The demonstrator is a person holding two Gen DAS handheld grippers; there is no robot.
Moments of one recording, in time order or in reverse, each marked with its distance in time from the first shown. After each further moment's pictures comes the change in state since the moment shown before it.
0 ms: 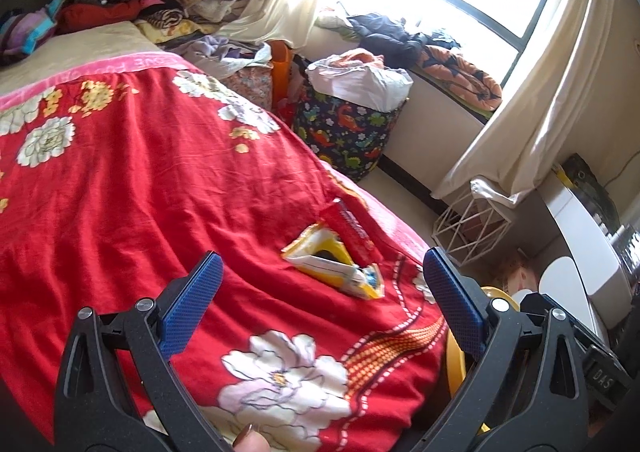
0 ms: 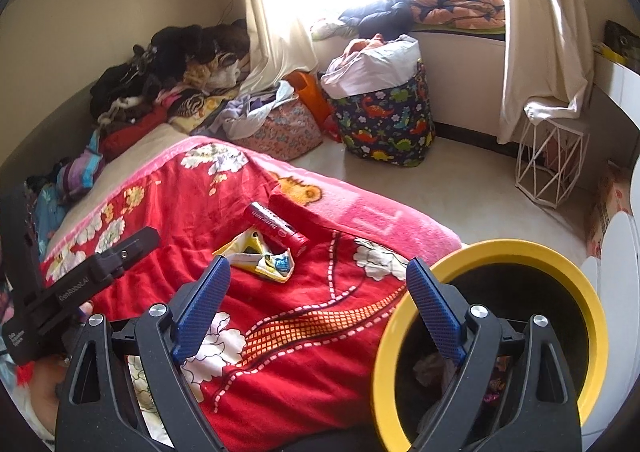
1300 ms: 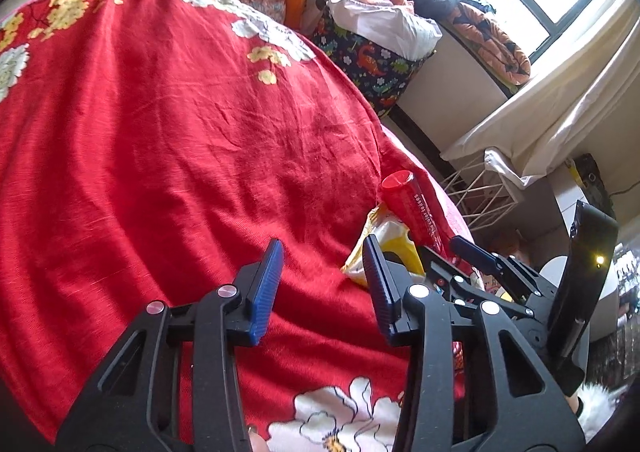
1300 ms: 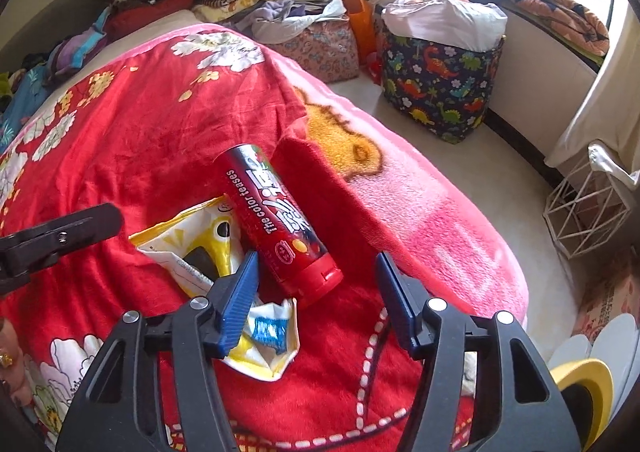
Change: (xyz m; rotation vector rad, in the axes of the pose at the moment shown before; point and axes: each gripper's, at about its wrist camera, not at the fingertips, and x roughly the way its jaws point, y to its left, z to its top) left arm 0.096 0.050 0.010 -0.112 0.257 -0.041; right arm 0.199 0.043 0.013 -0.313 0.277 -0.003
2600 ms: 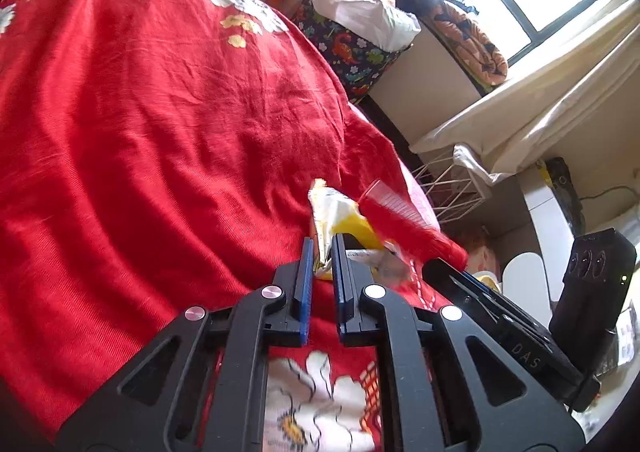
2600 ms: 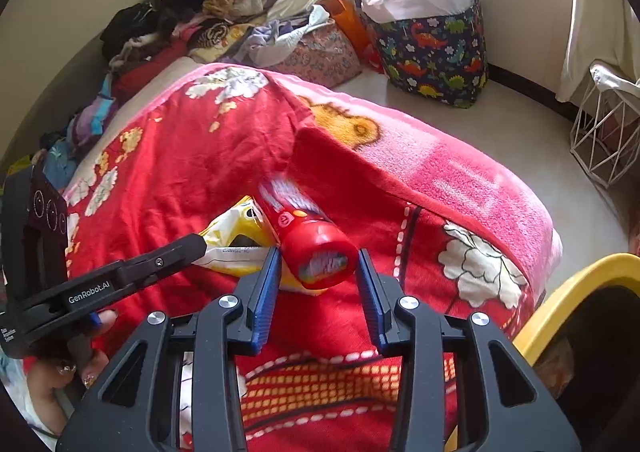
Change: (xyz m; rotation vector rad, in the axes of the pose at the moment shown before) left arm -0.001 -0.008 -0.020 -0.042 0.028 -0.129; right arm -0.058 -0.017 -0.032 0.256 -0.040 0.169
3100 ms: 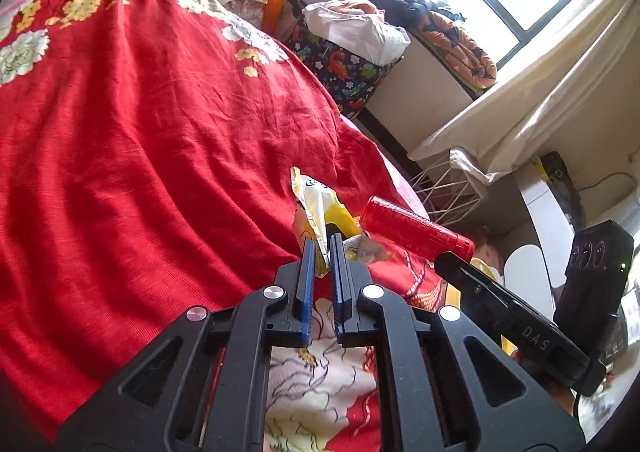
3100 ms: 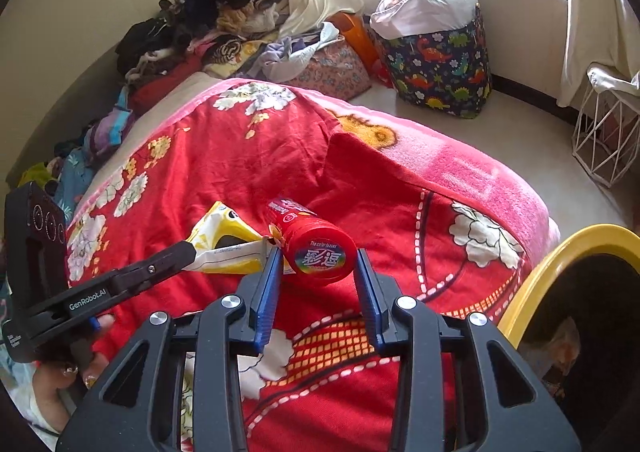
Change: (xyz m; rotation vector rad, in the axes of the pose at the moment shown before) left arm -0.052 -0.004 -0.019 0.061 -0.061 0.019; right arm -0.043 0.019 -0.021 0.011 -0.060 0.036
